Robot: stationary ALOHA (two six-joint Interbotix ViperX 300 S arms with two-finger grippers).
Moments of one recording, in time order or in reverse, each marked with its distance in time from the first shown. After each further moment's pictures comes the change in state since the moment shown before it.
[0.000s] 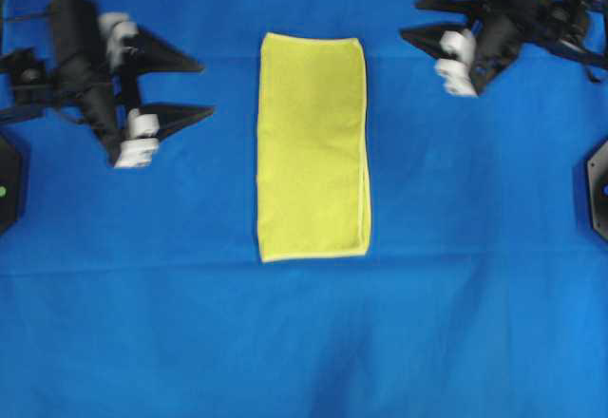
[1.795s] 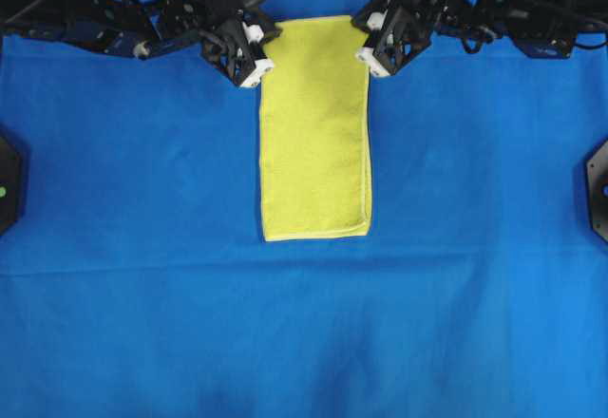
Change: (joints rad) left arm 0.256 0.657 -0.357 0.002 -0.064 0.057; right arm -0.086 0.454 -0.187 -0.043 -0.081 0.008
